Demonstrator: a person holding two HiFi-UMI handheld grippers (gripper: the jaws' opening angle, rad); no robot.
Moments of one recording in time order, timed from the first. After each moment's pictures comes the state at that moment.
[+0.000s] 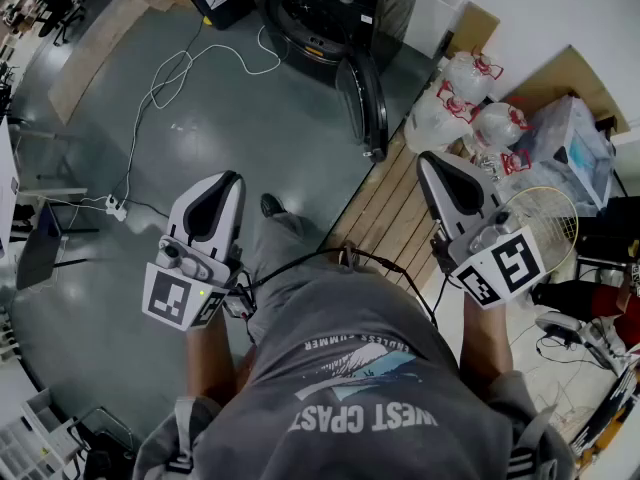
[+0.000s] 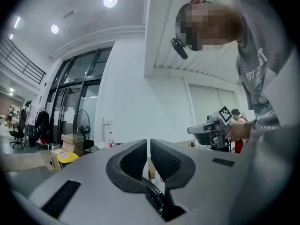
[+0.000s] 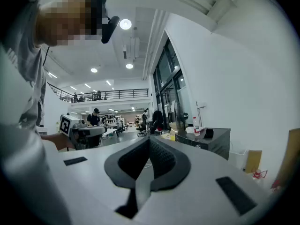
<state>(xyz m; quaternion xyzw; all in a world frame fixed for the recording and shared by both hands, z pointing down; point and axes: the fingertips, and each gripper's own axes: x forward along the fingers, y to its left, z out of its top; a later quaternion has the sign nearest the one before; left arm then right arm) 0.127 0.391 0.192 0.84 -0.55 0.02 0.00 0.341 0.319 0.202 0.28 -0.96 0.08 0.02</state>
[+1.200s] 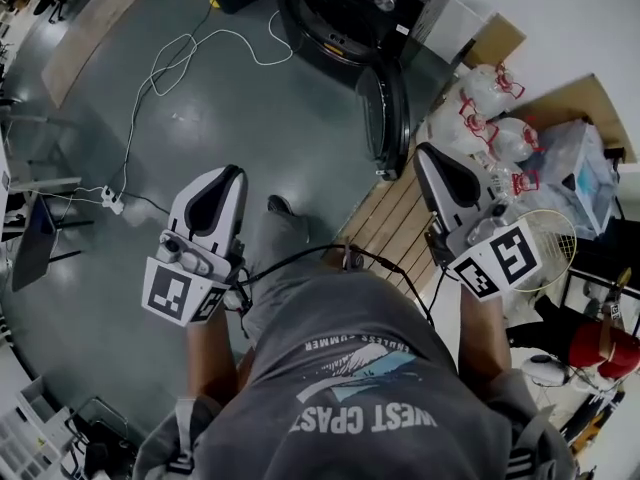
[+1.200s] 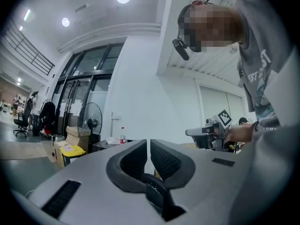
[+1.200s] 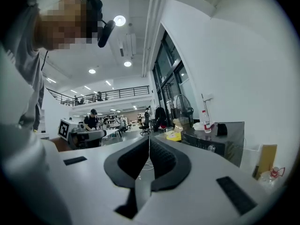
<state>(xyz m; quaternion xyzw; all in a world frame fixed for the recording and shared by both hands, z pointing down) 0.024 0.309 0.212 0.83 -0.56 -0.01 0.03 0.229 0.226 0.221 0.26 -0.96 0.12 0.03</state>
